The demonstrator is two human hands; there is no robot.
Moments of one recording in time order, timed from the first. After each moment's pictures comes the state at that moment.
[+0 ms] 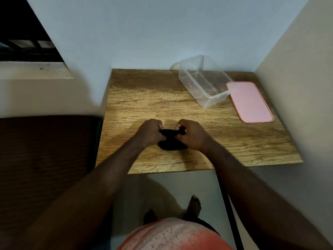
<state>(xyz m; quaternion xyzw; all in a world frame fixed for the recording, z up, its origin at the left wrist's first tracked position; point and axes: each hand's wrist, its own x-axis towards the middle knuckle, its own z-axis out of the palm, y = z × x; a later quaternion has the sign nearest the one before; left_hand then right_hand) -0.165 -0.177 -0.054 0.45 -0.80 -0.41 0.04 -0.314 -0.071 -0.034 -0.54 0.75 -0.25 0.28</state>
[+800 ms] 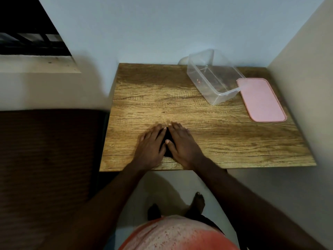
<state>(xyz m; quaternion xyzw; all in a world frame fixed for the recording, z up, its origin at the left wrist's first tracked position) -0.121 -0.132 -0.117 0.37 -0.91 -0.18 0.08 -0.272 -0.058 -0.097 -0.66 0.73 -0.14 0.15</state>
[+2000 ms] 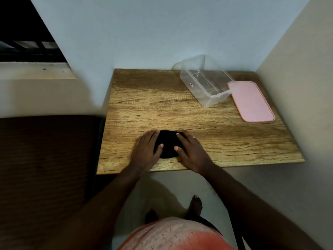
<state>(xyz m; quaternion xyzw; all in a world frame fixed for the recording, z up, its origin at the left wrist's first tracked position) -0.118 -0.131 -0.126 0.38 -0.89 -0.21 0.15 -0.300 -0.022 -0.105 -0.61 0.75 -0.18 0.18</state>
